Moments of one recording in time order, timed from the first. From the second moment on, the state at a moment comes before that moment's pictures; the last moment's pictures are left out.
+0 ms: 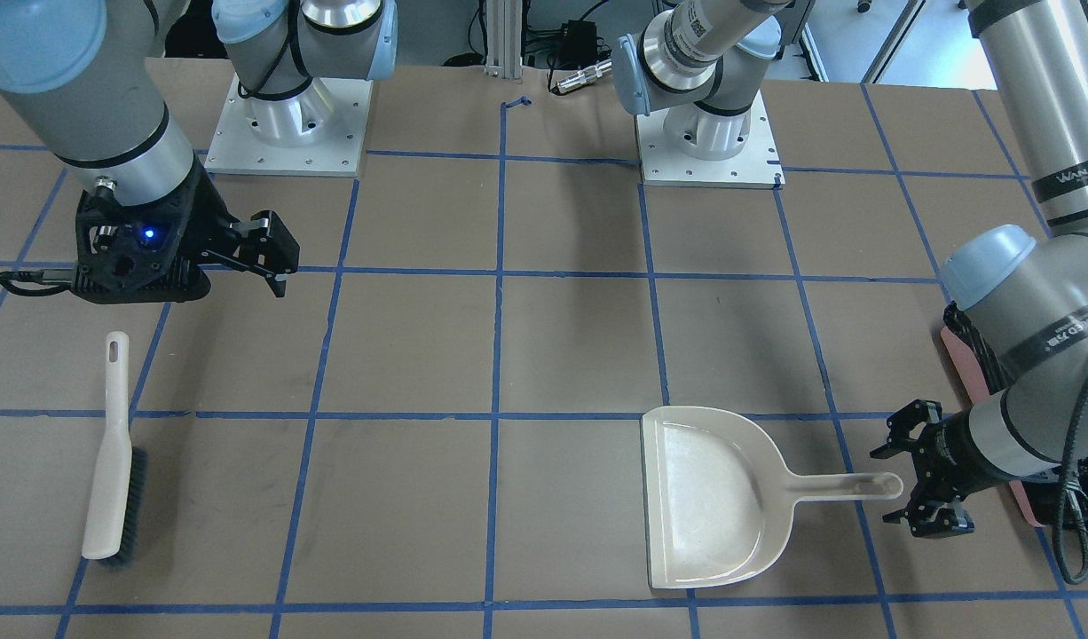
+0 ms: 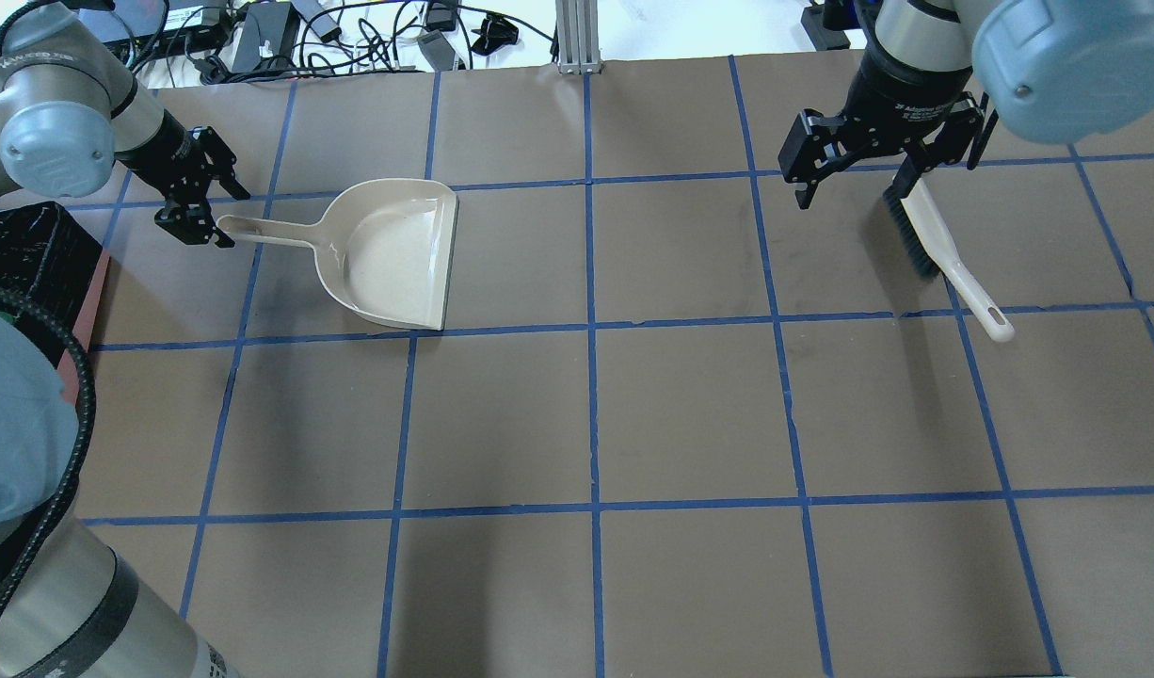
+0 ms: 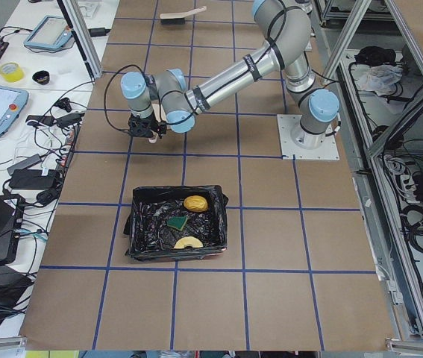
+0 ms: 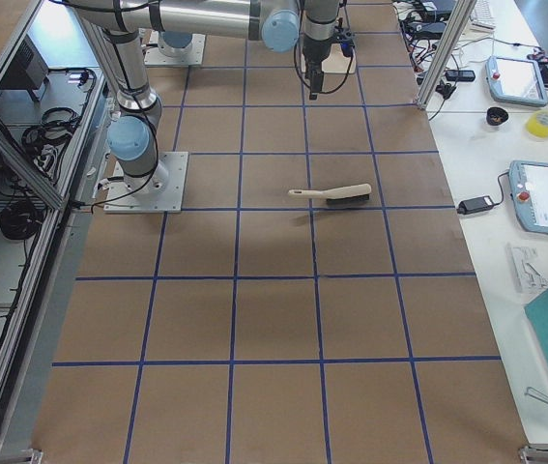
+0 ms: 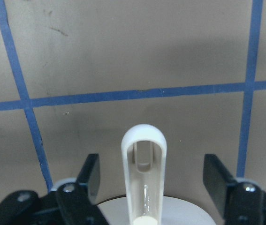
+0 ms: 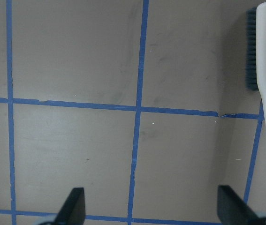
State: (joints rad) left arm -1.21 -2.11 -1.44 -1.19 1.48 -1.13; right arm 1.55 -1.45 1.54 -1.64 -1.57 -0.09
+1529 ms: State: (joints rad) left arm -1.26 -1.90 -1.43 -1.18 1.47 -0.51; right arm 1.56 -1.46 1.53 -1.63 -1.57 0.04
